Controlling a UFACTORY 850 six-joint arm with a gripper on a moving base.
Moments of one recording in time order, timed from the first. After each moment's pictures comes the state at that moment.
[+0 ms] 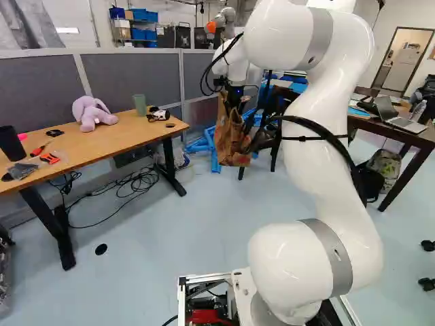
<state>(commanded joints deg) 0.7 -30.1 -91.0 -6.1 -51.3 0.0</state>
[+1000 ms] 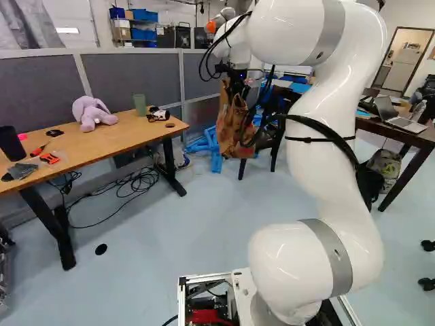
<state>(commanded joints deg) 0.7 -27.0 -96.0 -6.1 -60.8 0.0</state>
